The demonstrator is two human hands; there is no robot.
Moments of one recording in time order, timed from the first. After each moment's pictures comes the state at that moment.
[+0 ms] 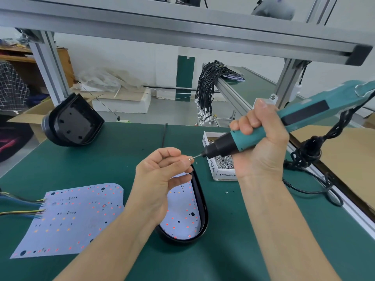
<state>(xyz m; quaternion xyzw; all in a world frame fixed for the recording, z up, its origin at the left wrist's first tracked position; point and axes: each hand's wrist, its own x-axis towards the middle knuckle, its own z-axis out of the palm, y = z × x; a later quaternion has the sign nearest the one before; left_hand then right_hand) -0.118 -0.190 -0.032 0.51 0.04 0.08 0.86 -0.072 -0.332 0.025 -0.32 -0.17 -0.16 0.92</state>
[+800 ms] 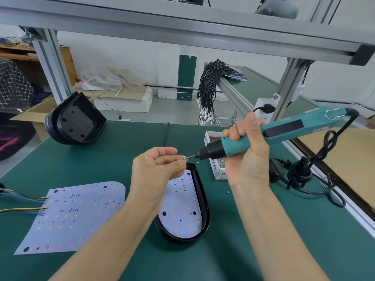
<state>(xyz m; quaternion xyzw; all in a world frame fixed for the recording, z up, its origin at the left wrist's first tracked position) -0.104 -0.180 -0.043 0.60 0.09 0.14 0.78 -0.062 -0.323 -0.004 -0.32 -0.16 -0.14 0.92</state>
